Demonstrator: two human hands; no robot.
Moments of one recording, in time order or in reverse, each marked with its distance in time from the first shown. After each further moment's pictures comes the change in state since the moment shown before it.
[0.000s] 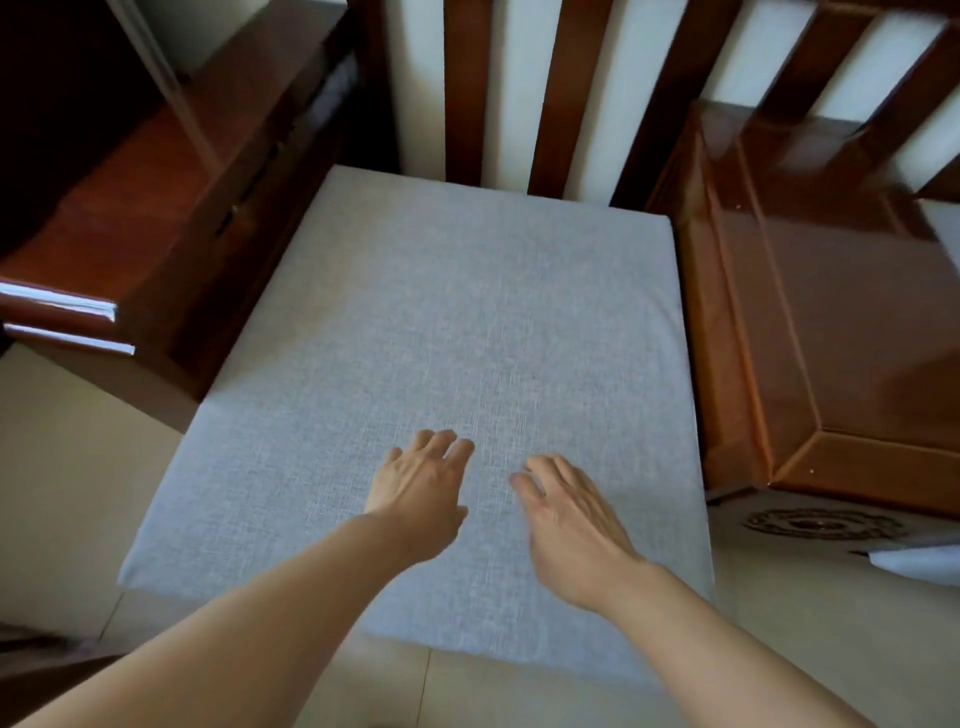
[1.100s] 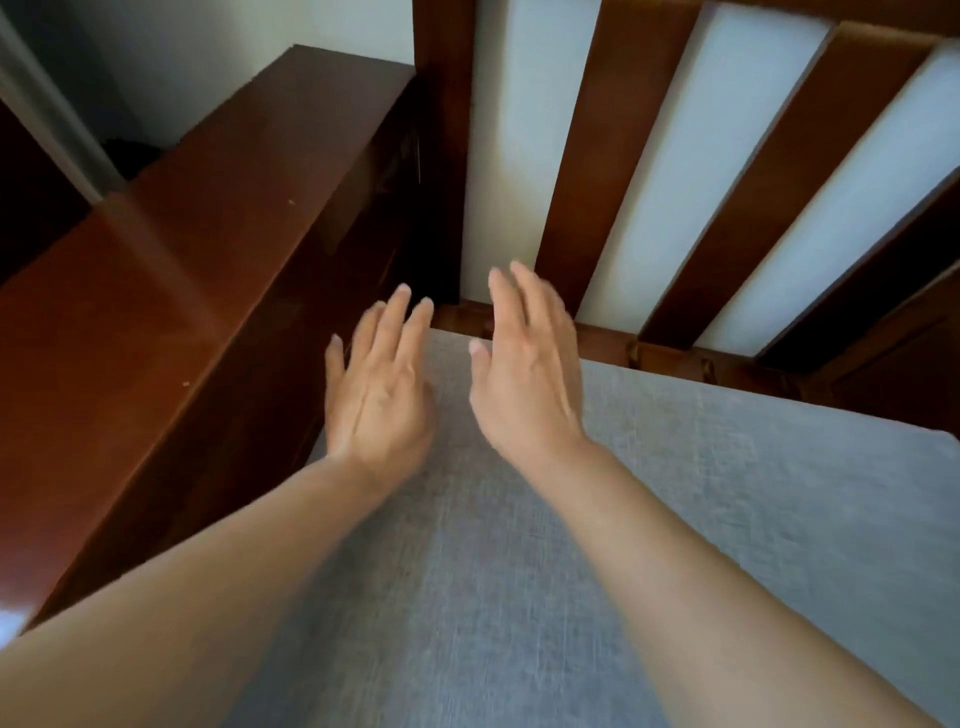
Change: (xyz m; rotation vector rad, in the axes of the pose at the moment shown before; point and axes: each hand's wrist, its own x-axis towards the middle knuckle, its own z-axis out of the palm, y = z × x) left_hand 0.385 -0.304 -0.120 -0.188 0.550 -0.246; right_hand 0.546 0.017 -0.115 0.144 0.746 0.124
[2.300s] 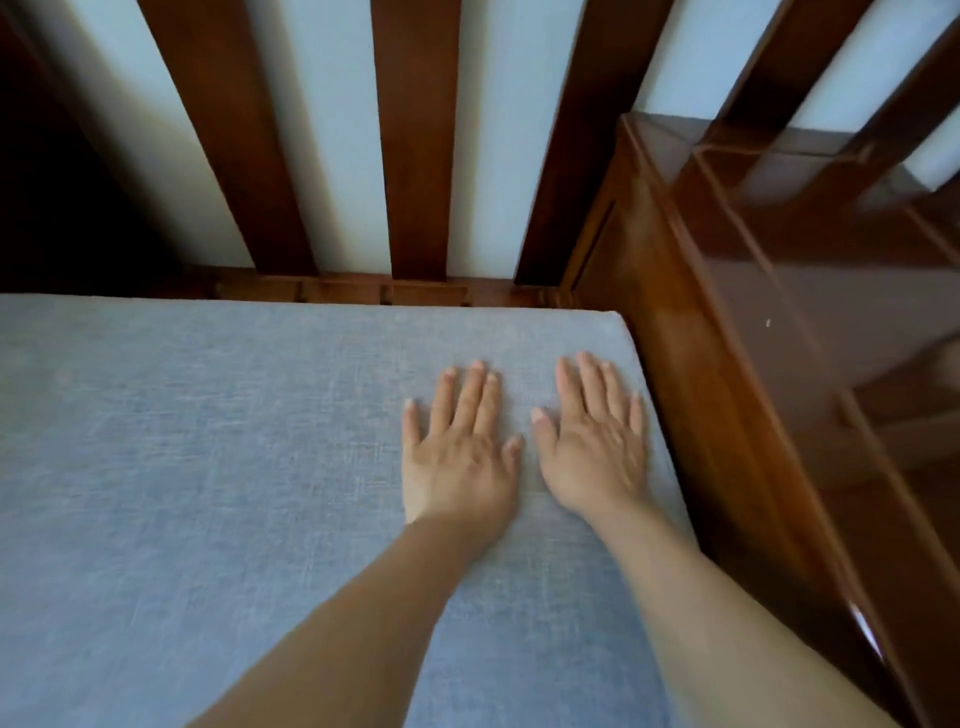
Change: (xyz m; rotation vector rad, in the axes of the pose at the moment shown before) left_hand -0.096 0.327 0.176 0.091 -0.371 0.233; right_hand -0.164 0.338 -0.119 -0.309 -0.340 0.523
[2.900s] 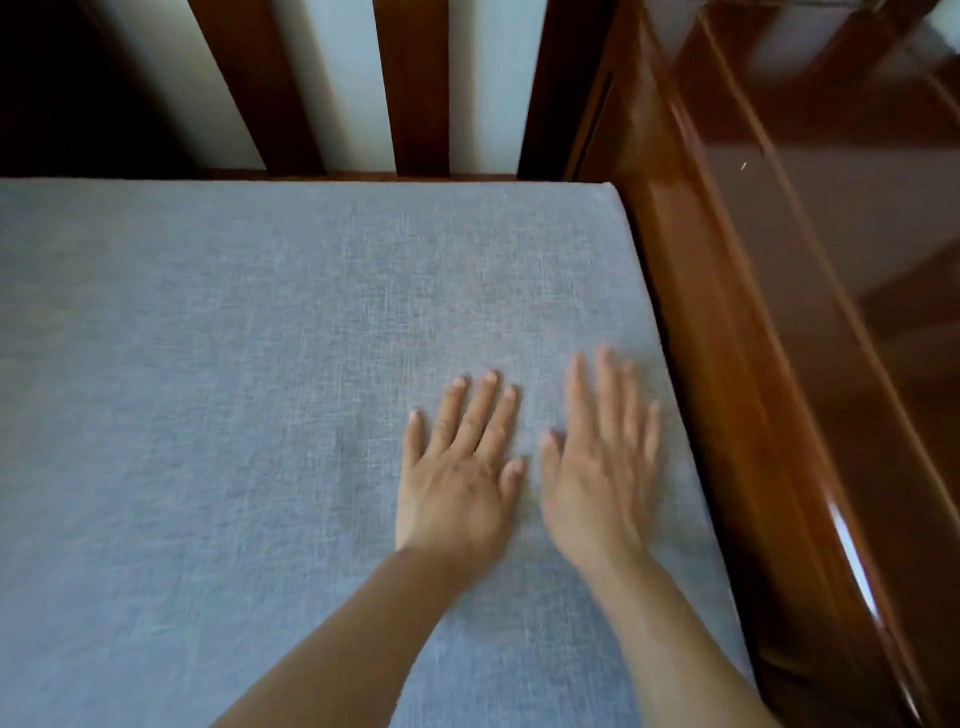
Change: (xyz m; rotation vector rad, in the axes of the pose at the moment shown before) left_hand -0.154 0.007 0.014 -0.098 -0.017 0.107; right_hand -0.175 -0.004 -0.008 0.145 0.242 0.033
